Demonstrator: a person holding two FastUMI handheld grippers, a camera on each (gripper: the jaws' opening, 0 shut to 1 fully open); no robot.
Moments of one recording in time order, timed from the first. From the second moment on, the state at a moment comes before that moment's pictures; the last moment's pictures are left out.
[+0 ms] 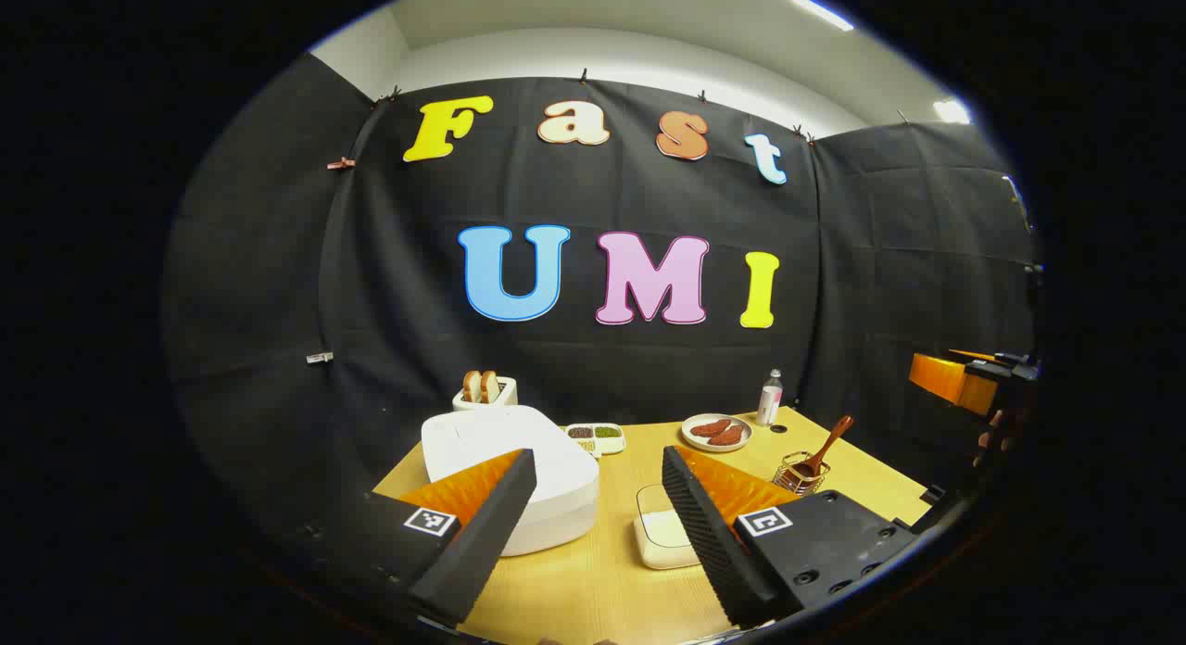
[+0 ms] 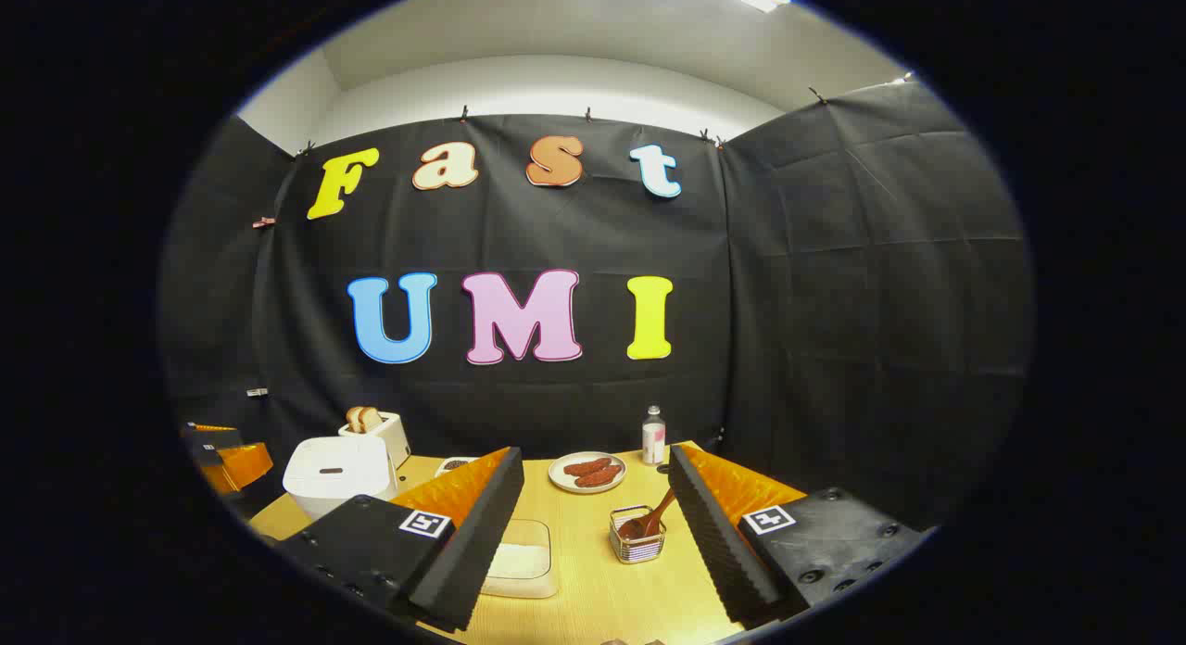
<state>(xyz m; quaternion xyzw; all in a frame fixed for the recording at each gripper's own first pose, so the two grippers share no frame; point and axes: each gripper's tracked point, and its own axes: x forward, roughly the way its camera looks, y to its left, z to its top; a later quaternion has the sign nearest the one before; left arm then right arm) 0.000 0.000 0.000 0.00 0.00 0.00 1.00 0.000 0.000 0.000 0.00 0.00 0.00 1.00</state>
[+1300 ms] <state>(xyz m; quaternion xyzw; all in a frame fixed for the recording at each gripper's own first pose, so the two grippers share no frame) 0.041 0.021 -0.011 -0.01 0.03 0.03 1.00 0.028 -0.019 0.011 0.00 0.01 0.00 1.00</state>
